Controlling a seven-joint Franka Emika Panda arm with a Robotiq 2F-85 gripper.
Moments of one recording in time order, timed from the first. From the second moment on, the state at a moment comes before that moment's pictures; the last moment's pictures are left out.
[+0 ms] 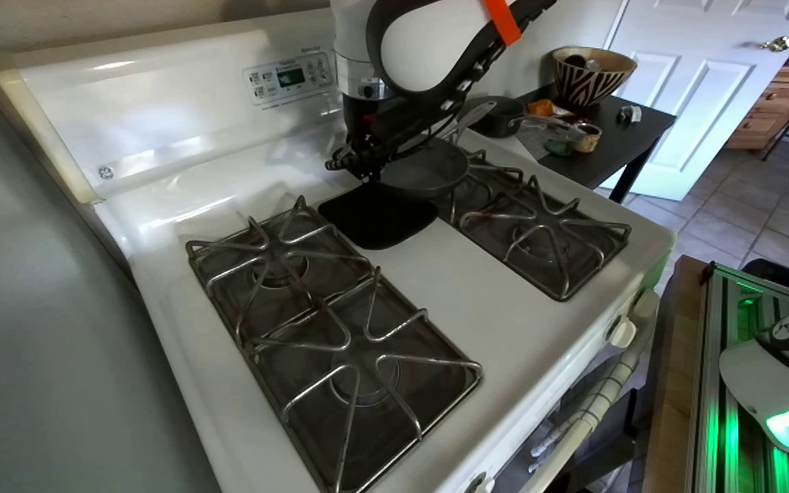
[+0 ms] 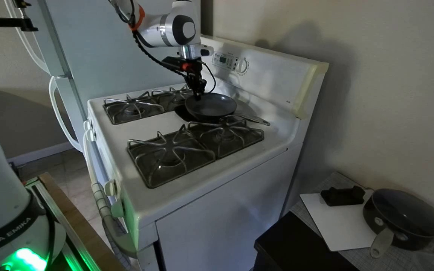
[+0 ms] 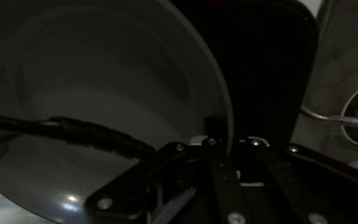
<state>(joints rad) 0.17 0.40 0.01 -1.85 -0.16 2.33 0.46</state>
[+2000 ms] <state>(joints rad) 0.23 0.47 0.01 -1.76 -0.16 2.33 0.53</state>
